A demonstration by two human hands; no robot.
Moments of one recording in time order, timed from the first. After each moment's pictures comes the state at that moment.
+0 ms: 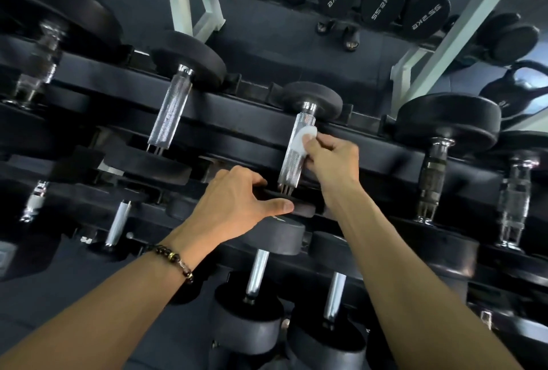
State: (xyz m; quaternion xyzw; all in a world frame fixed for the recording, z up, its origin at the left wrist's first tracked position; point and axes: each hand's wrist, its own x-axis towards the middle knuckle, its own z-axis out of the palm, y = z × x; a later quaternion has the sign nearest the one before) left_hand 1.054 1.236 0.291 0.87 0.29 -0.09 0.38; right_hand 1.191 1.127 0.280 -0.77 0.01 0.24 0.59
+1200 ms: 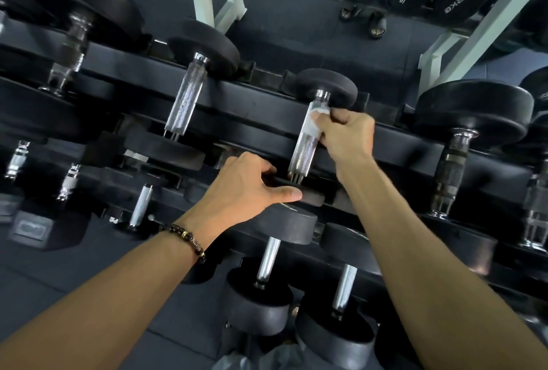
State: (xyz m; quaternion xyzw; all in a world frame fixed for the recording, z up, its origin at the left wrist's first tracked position) left_hand 1.054 1.230 0.297 0.87 0.31 -0.08 0.38; right_hand 1.212 1.139 0.281 -0.79 -0.02 0.21 0.58
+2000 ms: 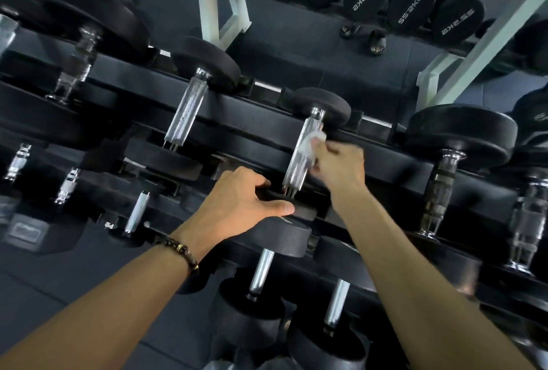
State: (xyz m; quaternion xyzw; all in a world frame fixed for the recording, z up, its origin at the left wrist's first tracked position) left_hand 1.051 1.230 0.293 0.86 0.31 -0.07 0.39; right_hand 1.203 1.126 0.271 -0.81 -0.01 0.25 0.53
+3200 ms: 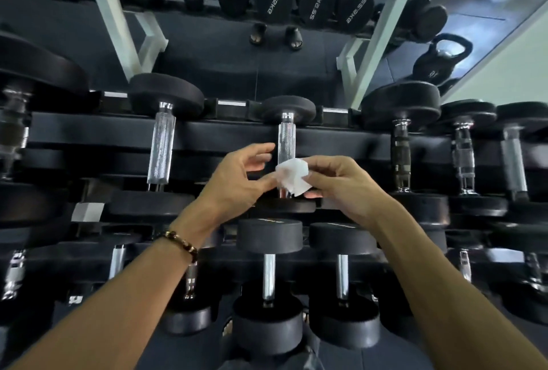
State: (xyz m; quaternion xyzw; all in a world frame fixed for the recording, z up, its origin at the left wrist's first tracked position) left_hand 1.073 1.274 0.323 0.80 0.15 -0.07 0.58; right_hand 1.149 1.084 0.327 -0.72 -0.13 0.36 0.58
